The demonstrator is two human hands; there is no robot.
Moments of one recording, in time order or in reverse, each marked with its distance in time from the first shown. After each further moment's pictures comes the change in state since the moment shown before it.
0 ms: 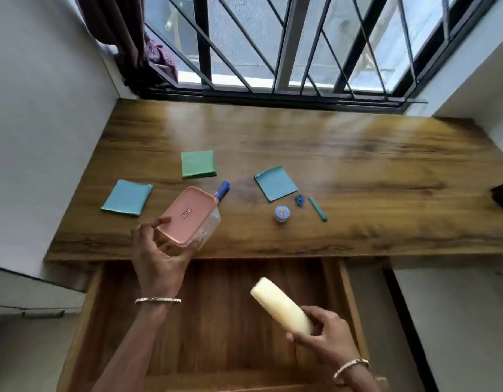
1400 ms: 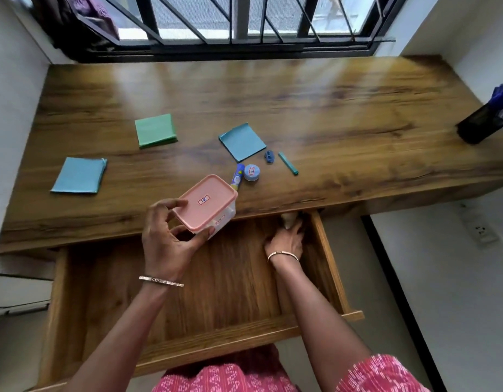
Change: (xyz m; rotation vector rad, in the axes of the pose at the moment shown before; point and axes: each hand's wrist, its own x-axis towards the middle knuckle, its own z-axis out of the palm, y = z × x) left_hand -0.043 0.012 0.034 -0.043 -0.315 0.112; right_hand 0.120 -0.010 0.054 -0.375 0.341 0.332
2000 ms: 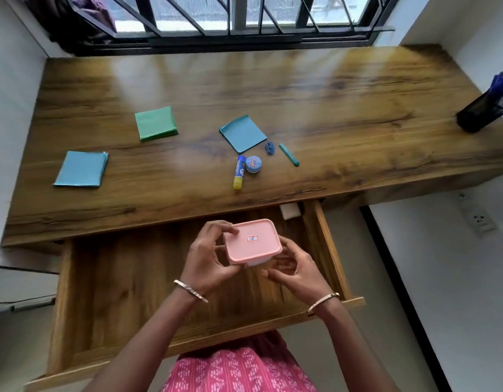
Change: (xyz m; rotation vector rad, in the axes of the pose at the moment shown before) left_hand -0.049 -0.007 0.030 -0.046 -0.452 0.056; right_hand -0.099 0.063 -0.063 0.896 -0.453 -0.372
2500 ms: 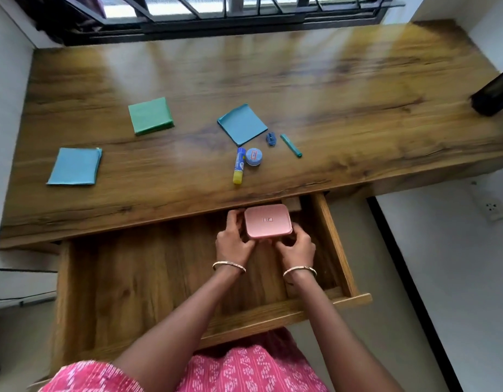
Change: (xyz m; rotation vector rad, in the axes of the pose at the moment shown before) left_hand 0.034 -0.045 0.081 0.038 0.110 -0.414; right_hand 0.062 0.026 0.021 -0.232 0.536 0.206
